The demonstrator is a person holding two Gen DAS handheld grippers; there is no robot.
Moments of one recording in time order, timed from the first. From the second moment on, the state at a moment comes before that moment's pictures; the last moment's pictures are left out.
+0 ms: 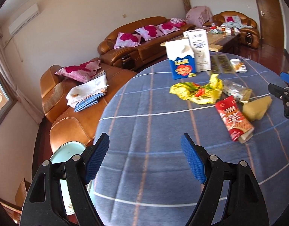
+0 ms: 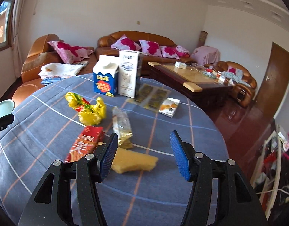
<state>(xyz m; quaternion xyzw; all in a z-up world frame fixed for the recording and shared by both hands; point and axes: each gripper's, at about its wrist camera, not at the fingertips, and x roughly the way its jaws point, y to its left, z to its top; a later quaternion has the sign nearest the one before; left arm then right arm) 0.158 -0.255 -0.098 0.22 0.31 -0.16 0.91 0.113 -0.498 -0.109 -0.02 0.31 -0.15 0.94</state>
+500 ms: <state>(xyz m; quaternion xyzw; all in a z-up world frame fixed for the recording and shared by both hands) 0.136 -0.370 -0.135 0.27 0.33 -0.23 0.87 0.087 -0.553 -0.123 0.03 0.32 -0.18 0.93</state>
